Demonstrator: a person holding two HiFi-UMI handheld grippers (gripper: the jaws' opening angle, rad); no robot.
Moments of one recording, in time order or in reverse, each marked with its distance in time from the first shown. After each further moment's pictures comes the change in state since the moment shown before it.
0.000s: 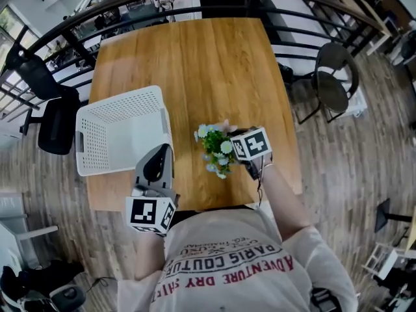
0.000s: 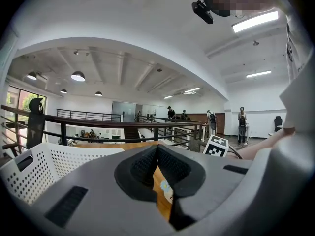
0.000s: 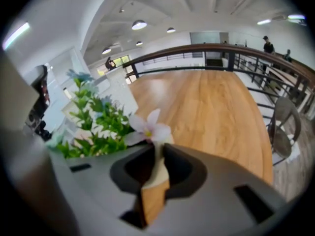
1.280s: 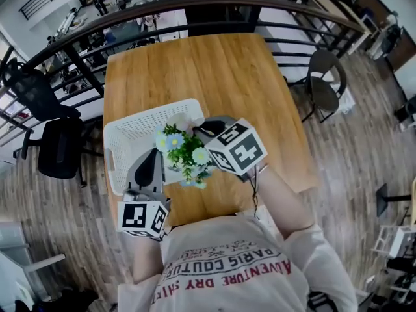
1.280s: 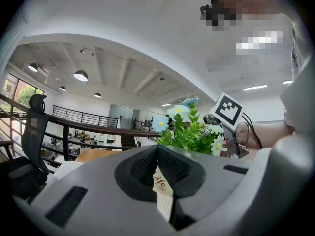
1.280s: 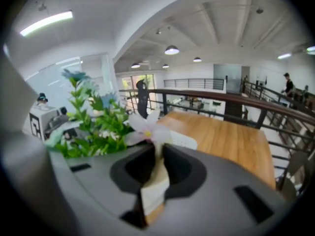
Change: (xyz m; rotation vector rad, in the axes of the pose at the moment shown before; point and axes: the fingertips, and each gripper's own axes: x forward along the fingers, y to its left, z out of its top) left arm -0.075 0.174 0.039 -0.058 -0.092 -0.069; right arm -0.062 0.273 0.200 -0.287 -0.288 0.079
